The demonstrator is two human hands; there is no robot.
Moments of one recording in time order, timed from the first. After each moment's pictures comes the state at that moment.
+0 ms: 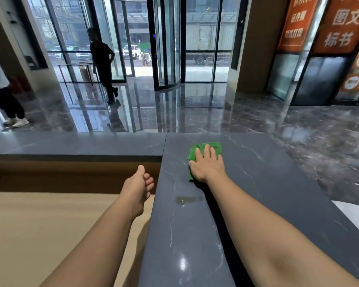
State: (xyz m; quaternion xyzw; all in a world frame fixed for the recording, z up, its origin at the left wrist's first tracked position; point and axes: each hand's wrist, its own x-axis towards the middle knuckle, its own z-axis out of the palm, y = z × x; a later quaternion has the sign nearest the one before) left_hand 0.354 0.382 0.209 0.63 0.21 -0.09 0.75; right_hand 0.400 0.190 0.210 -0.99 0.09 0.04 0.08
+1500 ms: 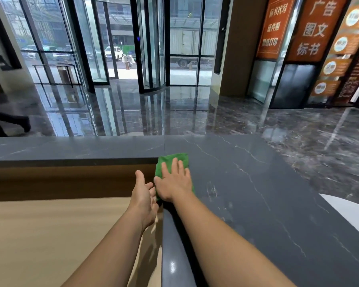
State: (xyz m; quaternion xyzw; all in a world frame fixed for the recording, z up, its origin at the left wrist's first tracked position) left_hand 0.333 0.397 0.205 0.46 0.17 -0.19 0.85; right_hand 0.359 0.307 0.207 -0.99 0.05 0.05 0.10
